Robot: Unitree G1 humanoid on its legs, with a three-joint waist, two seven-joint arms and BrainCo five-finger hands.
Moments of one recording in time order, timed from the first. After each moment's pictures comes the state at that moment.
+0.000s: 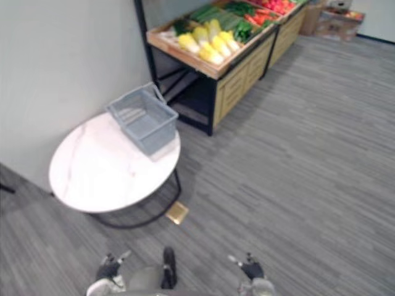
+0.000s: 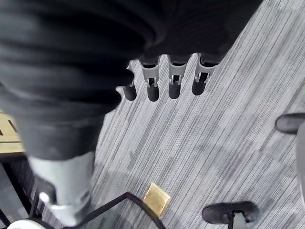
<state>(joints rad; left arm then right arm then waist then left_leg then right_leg) 0.11 0.01 0.24 1.00 -0.19 -0.19 0.14 0.07 -0.08 -0.11 1.03 0.04 -0.14 -0.03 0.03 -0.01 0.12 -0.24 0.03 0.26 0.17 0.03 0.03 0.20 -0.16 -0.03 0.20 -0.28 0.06</state>
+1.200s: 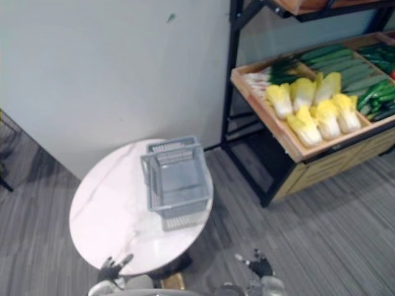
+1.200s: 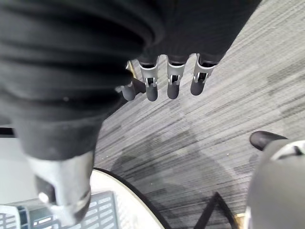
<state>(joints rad) 0.11 0.02 0.16 1.03 -0.25 -0.19 0.19 0.09 -0.19 -0.08 0.92 0.04 -0.14 -0.01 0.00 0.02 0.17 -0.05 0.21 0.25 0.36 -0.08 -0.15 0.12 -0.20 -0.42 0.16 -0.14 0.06</state>
